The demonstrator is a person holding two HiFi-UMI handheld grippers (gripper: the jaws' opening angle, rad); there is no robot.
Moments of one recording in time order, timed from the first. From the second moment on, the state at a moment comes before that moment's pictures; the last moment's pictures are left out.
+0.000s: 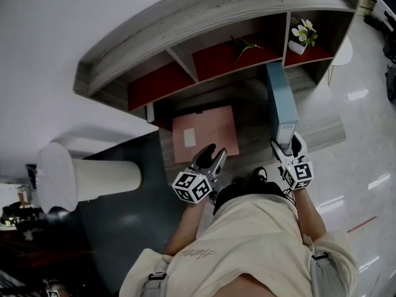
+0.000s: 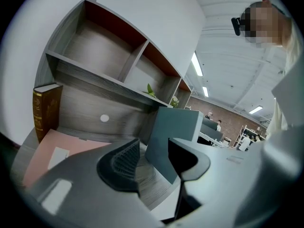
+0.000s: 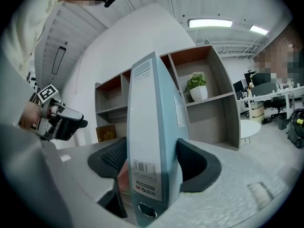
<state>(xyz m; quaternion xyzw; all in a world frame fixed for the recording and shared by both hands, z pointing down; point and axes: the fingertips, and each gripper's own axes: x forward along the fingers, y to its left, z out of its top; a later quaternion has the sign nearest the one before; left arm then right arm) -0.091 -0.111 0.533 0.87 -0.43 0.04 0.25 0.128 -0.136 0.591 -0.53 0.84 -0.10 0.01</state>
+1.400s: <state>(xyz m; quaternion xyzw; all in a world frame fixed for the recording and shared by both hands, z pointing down) -0.107 -0.121 0.547 0.84 -0.47 0.03 0.27 0.139 -0.184 0.638 -0.51 0.84 -0.06 -0.16</state>
